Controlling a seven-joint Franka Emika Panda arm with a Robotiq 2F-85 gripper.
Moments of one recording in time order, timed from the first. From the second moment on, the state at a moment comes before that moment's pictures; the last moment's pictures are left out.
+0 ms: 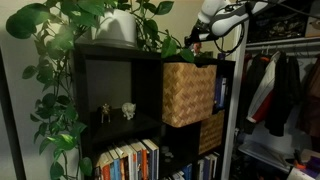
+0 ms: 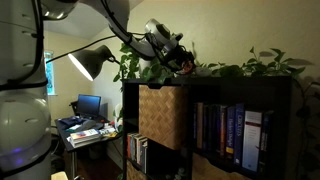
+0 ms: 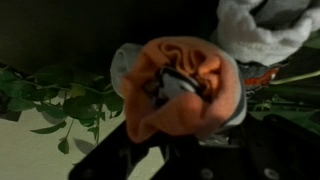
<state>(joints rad) -0.07 -0.05 0.08 -1.86 -0.74 2.62 0.69</state>
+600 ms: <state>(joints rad) -0.07 -0.04 0.08 -1.86 -0.84 2.62 0.77</state>
